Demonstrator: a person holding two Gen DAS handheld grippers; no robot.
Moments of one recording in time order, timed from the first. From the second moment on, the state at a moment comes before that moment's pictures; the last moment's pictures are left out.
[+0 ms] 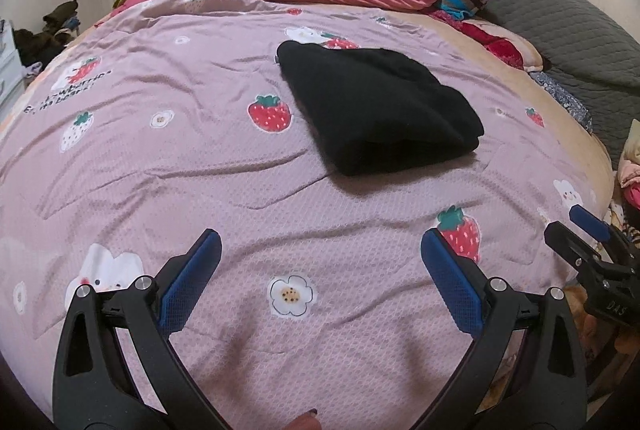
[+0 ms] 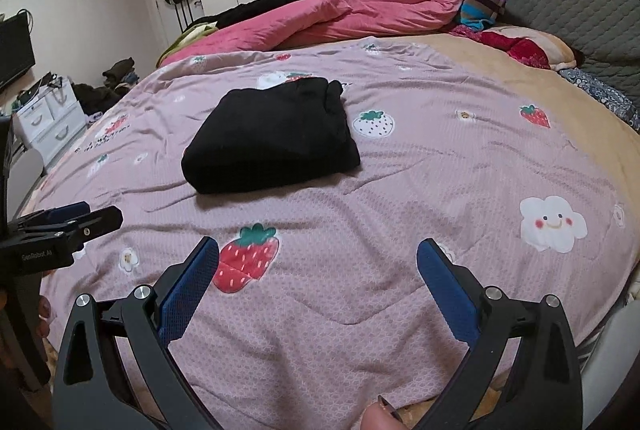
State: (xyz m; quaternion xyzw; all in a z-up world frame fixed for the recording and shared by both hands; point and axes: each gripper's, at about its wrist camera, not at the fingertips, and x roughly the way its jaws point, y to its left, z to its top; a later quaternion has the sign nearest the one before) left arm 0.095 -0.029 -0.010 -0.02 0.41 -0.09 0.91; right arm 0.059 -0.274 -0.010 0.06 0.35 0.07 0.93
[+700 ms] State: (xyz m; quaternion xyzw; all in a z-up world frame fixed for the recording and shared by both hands) left arm 0.096 -0.025 -0.012 -0.01 0.41 -0.07 0.91; right arm 0.060 -0.270 -0.011 0.05 0.35 0.07 0.93
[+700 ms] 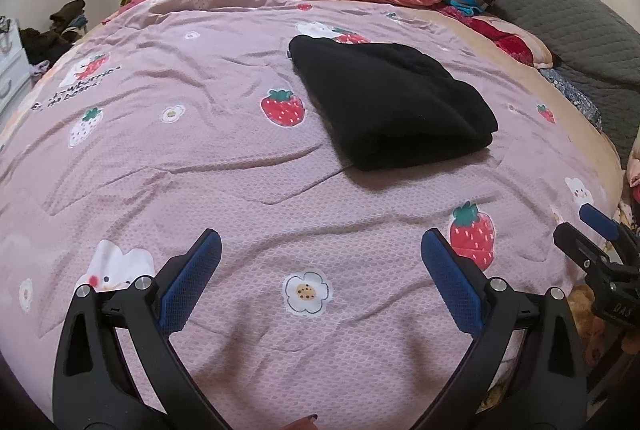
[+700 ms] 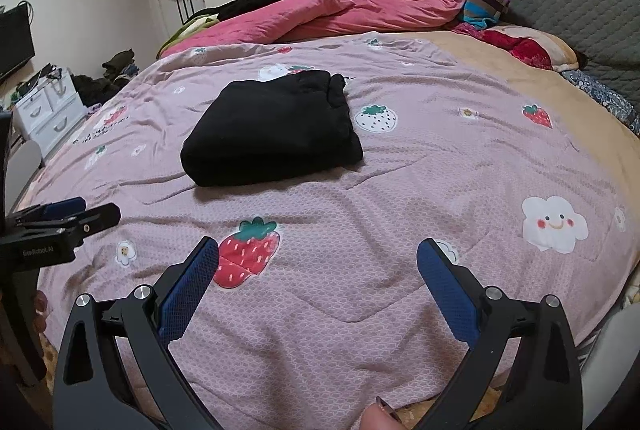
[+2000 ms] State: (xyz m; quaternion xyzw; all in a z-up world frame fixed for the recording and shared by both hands) left arm 0.097 -0.022 -0.009 0.00 0.41 -0.06 0.91; right arm 0.060 -0.267 -0.010 0.04 0.35 0.07 0.93
